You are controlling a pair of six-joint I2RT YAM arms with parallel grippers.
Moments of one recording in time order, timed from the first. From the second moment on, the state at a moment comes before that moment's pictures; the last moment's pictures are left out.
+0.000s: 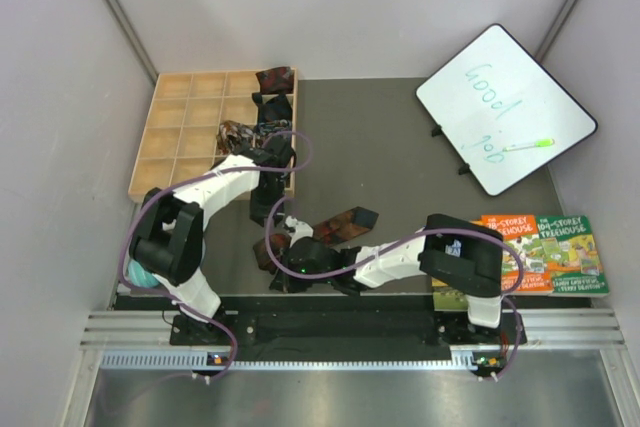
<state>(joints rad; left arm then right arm) -0.46 1.68 1.17 -0.94 -0.12 -0.47 1.32 1.87 0.94 0.33 0.02 1.06</state>
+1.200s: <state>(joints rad) -0.43 1.68 1.13 -0.95 -0.11 -0.42 1.30 2.04 1.06 0.40 0.10 1.02</state>
